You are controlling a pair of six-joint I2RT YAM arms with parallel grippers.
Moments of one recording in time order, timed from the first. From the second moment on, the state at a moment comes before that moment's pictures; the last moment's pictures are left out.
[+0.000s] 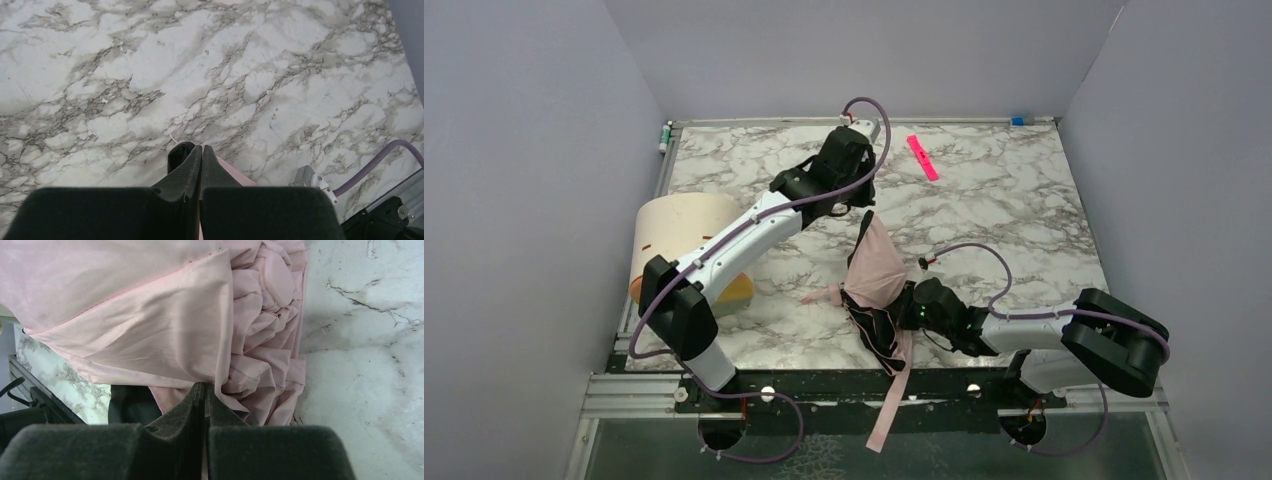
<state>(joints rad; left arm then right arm) -0.72 1.64 1.53 -0.53 -0.07 -0.40 0.98 1.34 0.28 0.43 0.18 0.94</state>
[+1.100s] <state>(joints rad) -0.70 1.85 1.66 -0.73 0.04 -0.26 0.98 1.35 0.28 0.43 0.17 0.94</state>
